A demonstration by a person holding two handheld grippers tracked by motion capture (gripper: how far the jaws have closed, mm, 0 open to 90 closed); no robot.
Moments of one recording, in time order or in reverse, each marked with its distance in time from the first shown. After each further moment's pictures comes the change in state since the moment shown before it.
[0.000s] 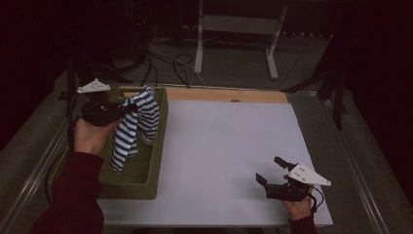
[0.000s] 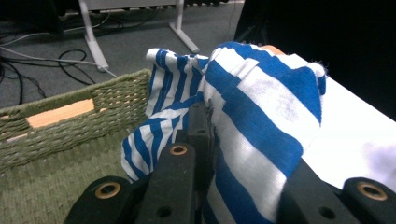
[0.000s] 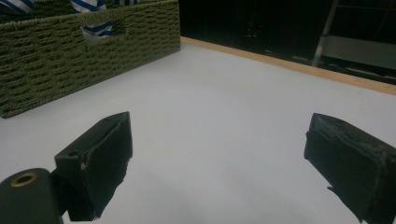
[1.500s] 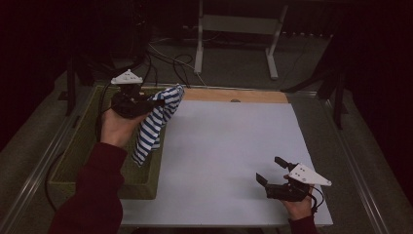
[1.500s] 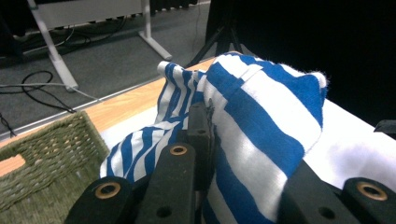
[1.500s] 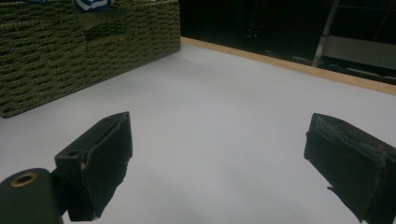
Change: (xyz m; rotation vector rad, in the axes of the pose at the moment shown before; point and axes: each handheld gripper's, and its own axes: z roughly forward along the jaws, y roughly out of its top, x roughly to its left) left arm -0.054 0.037 0.032 -0.003 -0.096 0.105; right arm 0.000 0.000 -0.001 0.000 0.003 0.003
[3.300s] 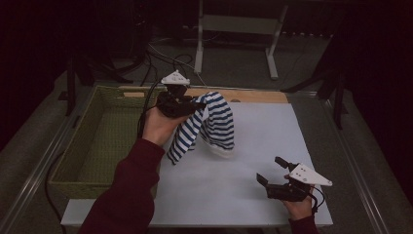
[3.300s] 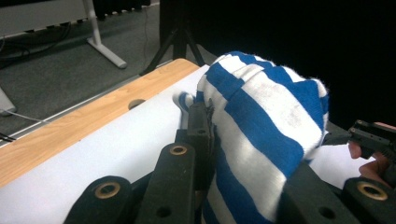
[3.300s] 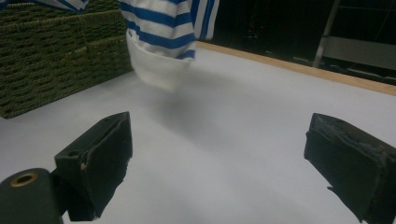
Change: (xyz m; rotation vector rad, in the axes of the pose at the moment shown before) left arm -0.063 0.025 0.069 0.002 -0.165 0.061; right arm -0.001 0.000 -0.001 -0.003 0.002 -0.001
